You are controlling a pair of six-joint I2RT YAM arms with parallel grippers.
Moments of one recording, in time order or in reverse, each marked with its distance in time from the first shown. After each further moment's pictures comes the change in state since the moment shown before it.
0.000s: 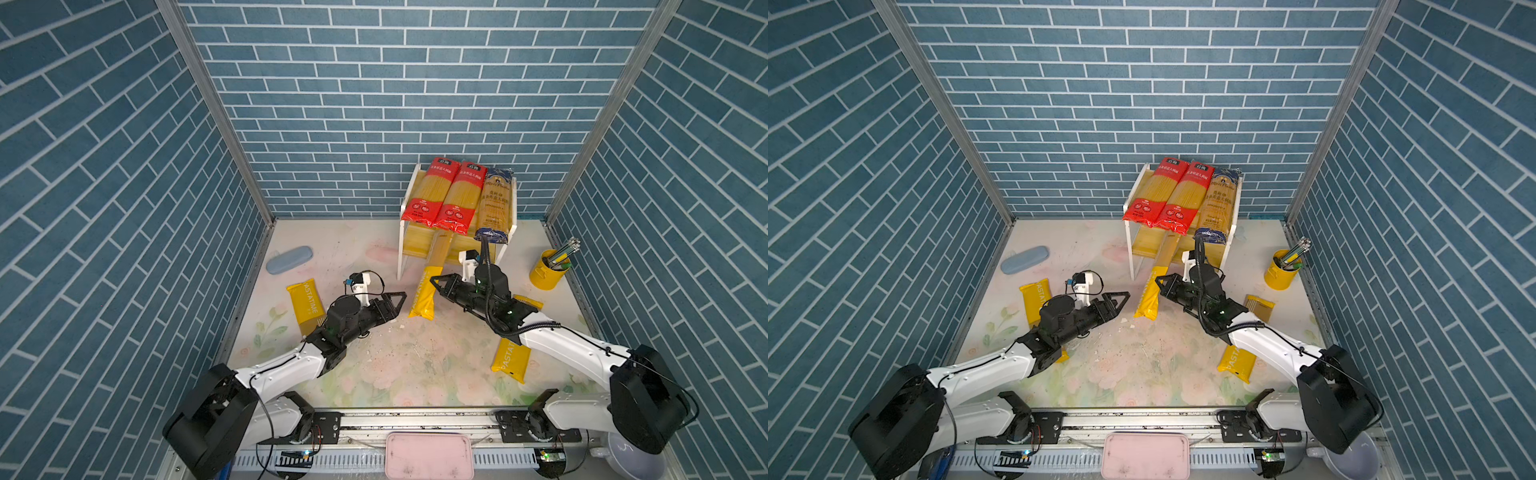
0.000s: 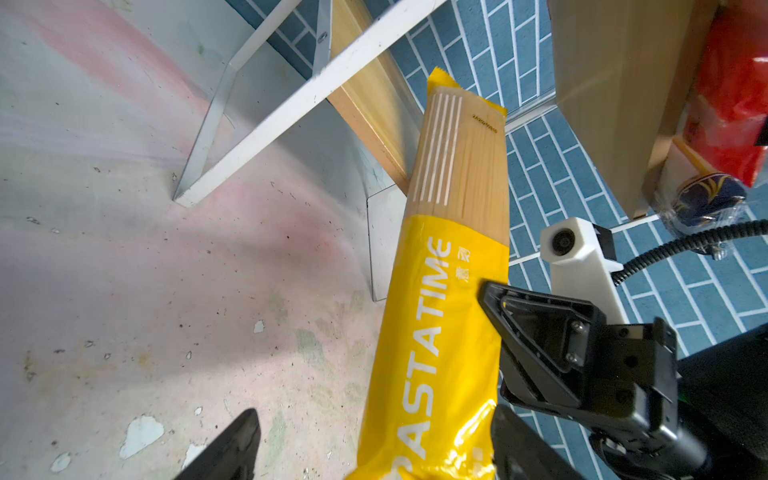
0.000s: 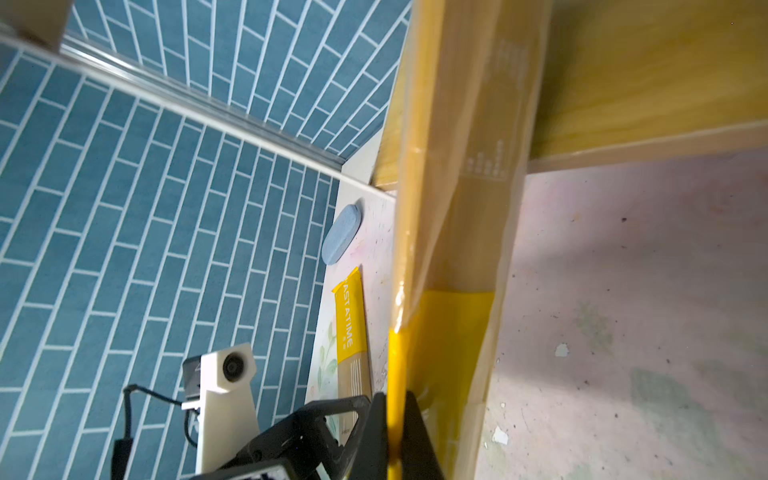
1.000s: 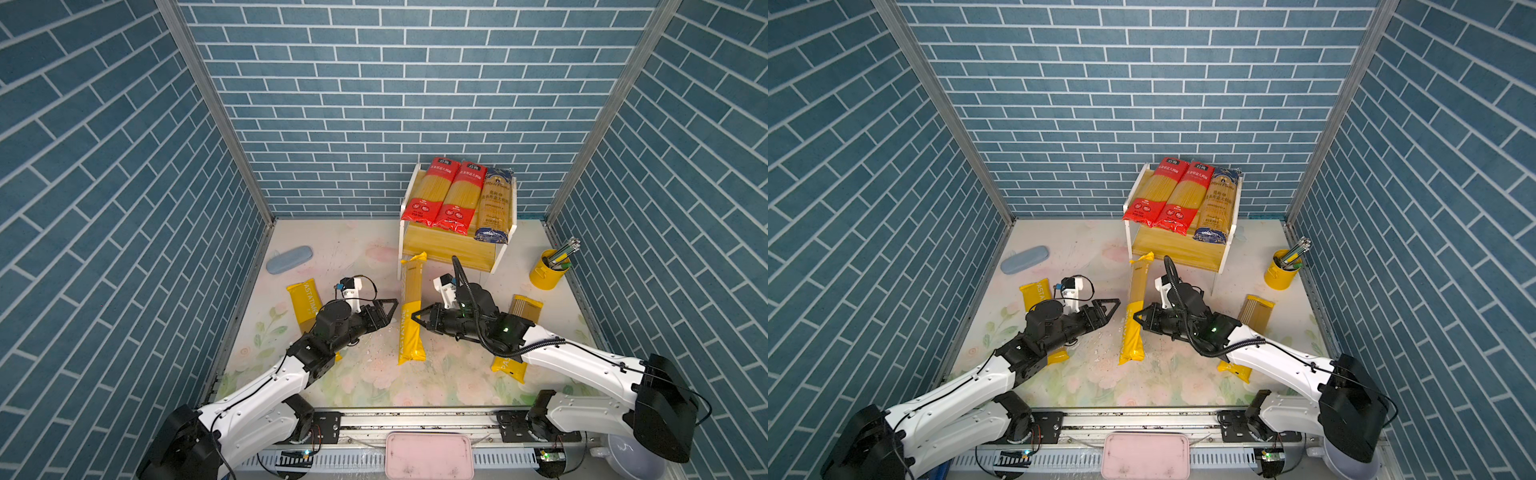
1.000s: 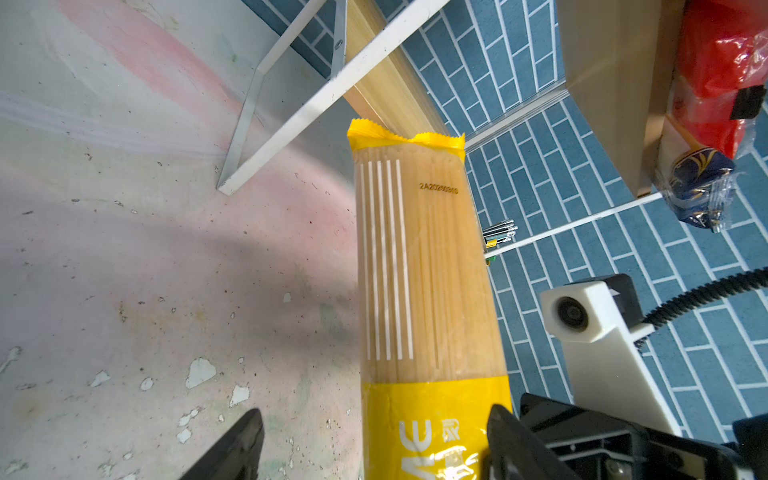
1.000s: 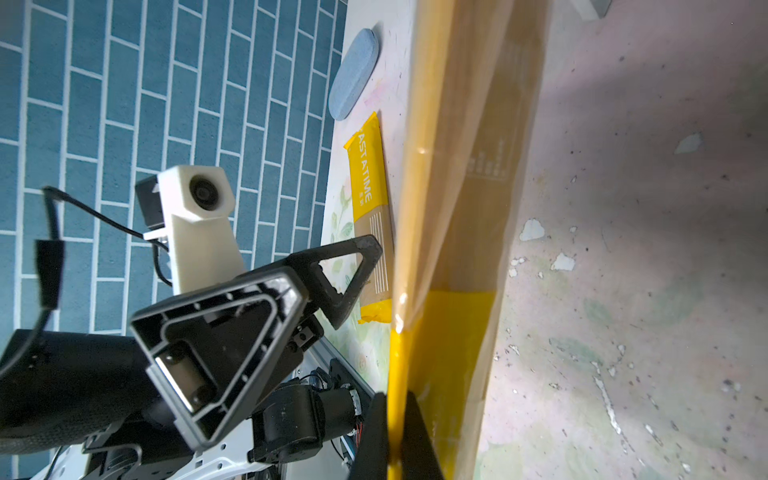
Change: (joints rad) left arm 0.002 -0.263 -0.006 -0.317 -0.023 0.053; right arm 0.269 -0.095 0.018 -0.248 -0.062 0.028
